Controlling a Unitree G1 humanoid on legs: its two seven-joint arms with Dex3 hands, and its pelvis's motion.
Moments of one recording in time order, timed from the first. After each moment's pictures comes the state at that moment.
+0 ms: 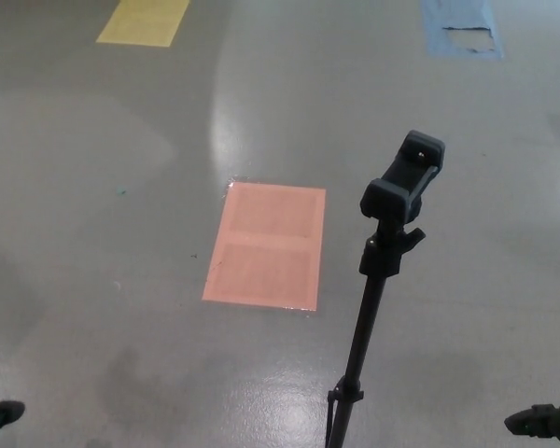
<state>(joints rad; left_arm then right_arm) -0.27 0.58 -0.07 1.14 0.05 -0.21 -0.25 -0.47 -0.42 0.15 1.26 -0.30 -0.07 0.32</state>
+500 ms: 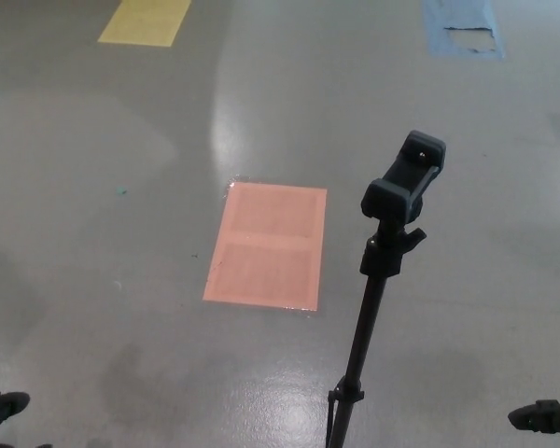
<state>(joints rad) -0.31 0.58 -0.09 1.19 0.11 -0.27 -0.24 -0.47 -0.43 0.14 1.25 -0.29 -0.08 0.31</state>
